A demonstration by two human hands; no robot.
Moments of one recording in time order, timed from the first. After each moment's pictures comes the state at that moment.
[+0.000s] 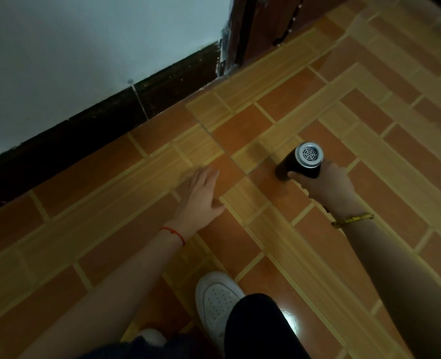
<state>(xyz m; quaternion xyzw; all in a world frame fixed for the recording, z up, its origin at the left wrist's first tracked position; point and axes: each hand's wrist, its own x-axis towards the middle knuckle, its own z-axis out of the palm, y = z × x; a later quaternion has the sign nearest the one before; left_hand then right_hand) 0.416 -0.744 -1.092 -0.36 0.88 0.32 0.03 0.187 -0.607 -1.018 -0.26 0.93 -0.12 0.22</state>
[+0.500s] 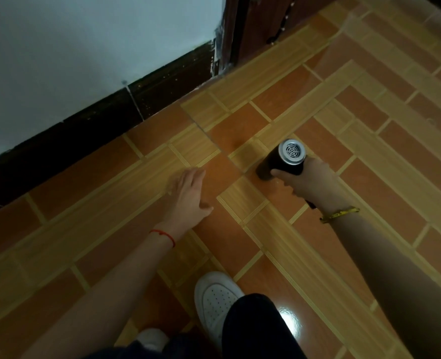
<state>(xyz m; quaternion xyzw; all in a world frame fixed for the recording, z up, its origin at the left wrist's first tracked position) 0.430 -0.756 -1.104 -0.39 0.86 0.32 0.04 0.201 -0.622 -1.017 -0.29 0.91 -0.16 0.26</state>
